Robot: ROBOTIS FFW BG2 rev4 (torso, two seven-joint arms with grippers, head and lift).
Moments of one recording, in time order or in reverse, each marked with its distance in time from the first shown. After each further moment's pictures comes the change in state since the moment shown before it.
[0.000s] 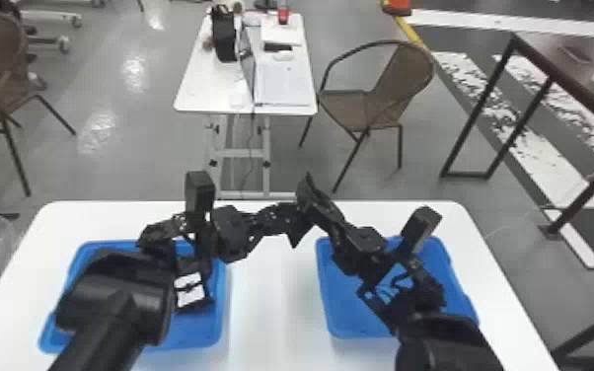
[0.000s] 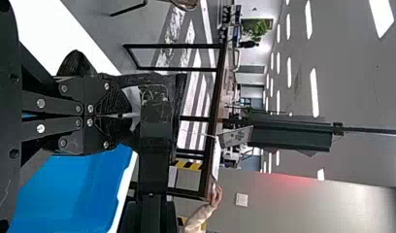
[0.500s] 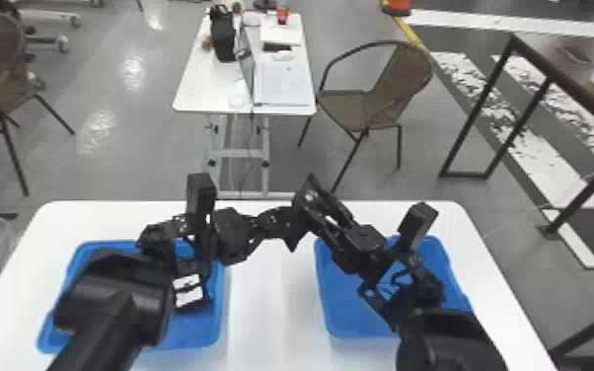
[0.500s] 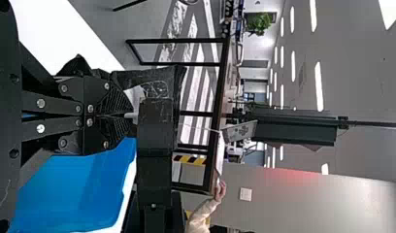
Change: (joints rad) left arm 0.001 0.000 -0.006 0.000 -0.018 0.003 -0.023; right arm -0.009 -0.007 -0.003 -0.007 0.035 0.023 -0.004
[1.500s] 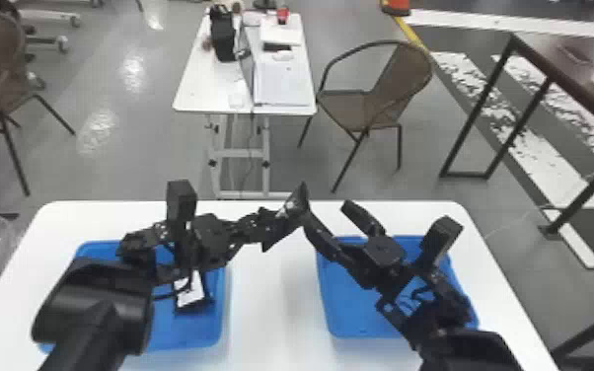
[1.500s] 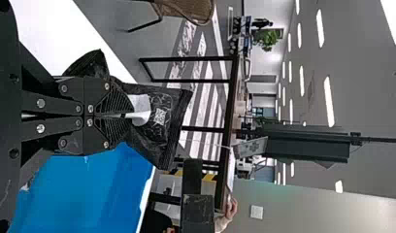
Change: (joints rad) left arm 0.034 0.014 0.087 -0.016 -0.070 -0.003 -0.002; right arm 0.103 -0.013 -0.050 -0.128 0.020 -0.004 0.020
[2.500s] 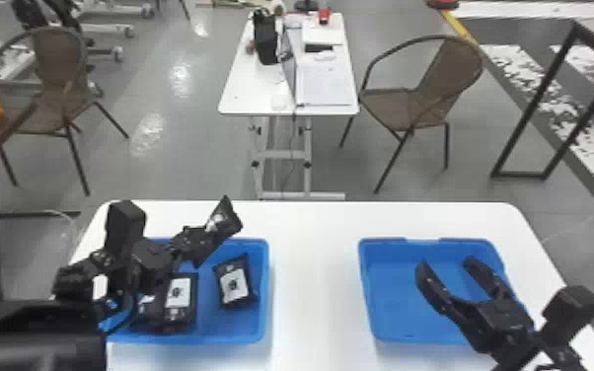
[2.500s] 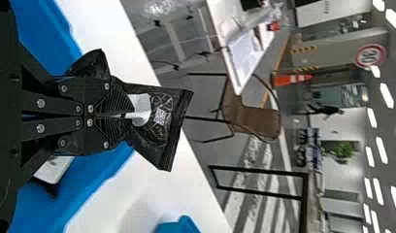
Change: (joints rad) left arm 0.338 -0.014 0.365 -0.605 -0.302 0.369 0.082; right arm 0.223 0.045 -0.214 -0.117 0.114 -0.013 -0.085
